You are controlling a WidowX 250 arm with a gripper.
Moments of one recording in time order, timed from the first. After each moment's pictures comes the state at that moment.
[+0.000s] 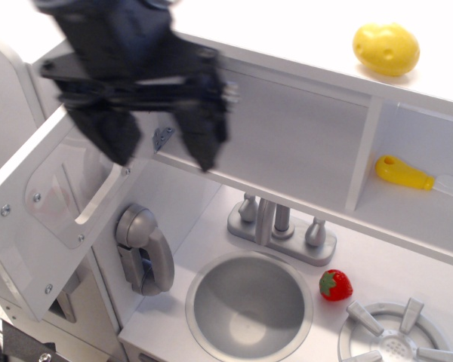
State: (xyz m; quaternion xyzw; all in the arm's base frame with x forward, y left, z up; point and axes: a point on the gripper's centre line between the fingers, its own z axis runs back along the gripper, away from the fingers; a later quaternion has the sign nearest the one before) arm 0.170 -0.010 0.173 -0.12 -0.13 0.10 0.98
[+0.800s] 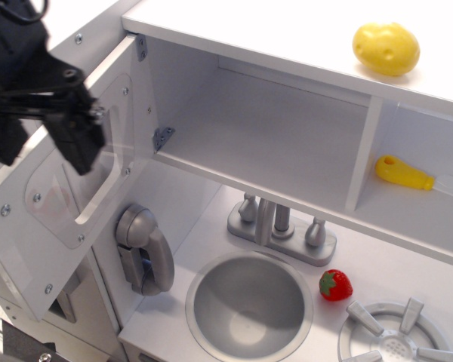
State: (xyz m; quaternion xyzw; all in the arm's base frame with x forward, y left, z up) arm 0.151 0.061 0.149 -0.04 -0.11 0.14 0.98
